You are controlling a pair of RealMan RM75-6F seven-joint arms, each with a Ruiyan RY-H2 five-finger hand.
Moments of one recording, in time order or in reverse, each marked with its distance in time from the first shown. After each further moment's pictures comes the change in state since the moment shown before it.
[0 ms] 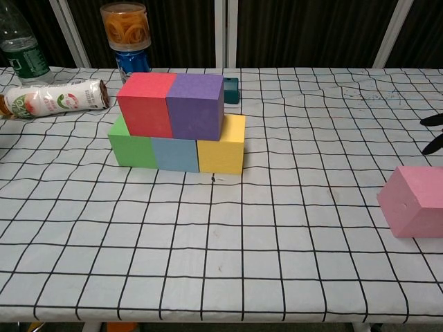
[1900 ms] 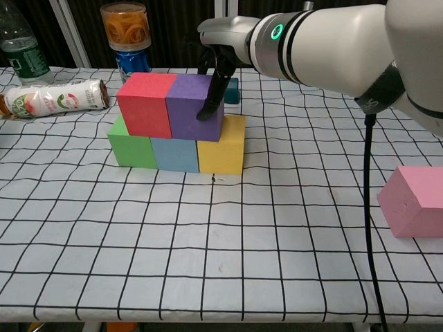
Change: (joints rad) left arm 0.010 -0.020 0.026 0.106 0.073 -0.045 -0.114; right arm 0.868 -0.435 0.442 -0.002 1.088 -0.173 -0.812
